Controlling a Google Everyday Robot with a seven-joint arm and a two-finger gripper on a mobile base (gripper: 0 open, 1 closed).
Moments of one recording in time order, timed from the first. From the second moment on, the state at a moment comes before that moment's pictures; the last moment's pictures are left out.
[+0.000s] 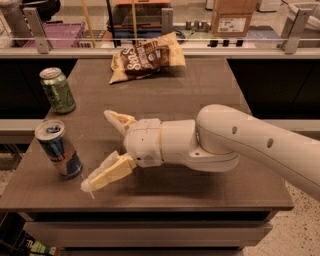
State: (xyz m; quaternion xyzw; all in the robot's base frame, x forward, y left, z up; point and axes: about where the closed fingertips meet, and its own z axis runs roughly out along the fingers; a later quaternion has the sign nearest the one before) arm 0.432 0.138 0.875 -0.54 0.54 0.42 0.49
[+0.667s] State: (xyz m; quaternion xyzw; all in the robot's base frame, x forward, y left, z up) arm 0.427 0.185 0.874 -0.54 0.52 0.44 0.49
